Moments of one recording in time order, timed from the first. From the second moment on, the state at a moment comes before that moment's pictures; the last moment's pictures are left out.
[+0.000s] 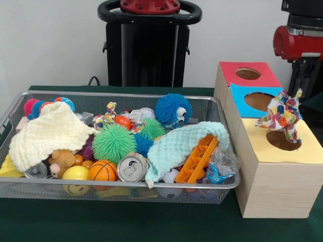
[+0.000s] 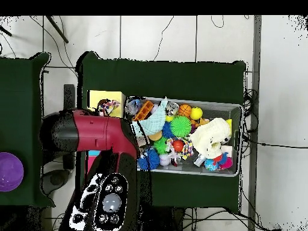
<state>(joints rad) 0.23 -0.65 -0.21 1.49 0.22 0.56 1.58</state>
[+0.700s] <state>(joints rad) 0.23 -0.60 -0.21 1.41 0.22 0.56 1.58</state>
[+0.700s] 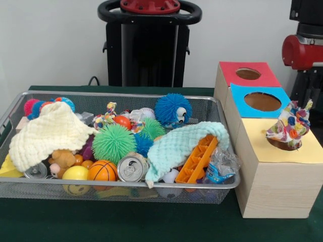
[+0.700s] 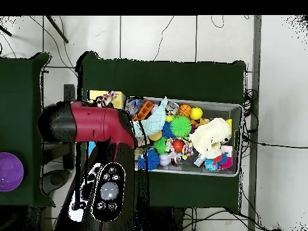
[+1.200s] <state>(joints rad) 0.23 -0.60 -0.21 1.39 0.22 0.56 1.58</state>
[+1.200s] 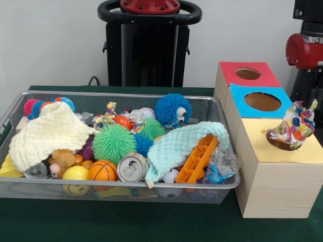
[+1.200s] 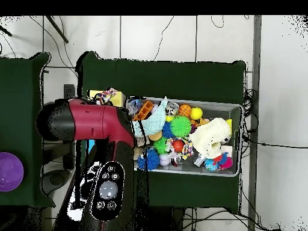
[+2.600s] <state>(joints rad) 0.21 -0.59 -0.21 1.39 0.21 0.50 1.58</state>
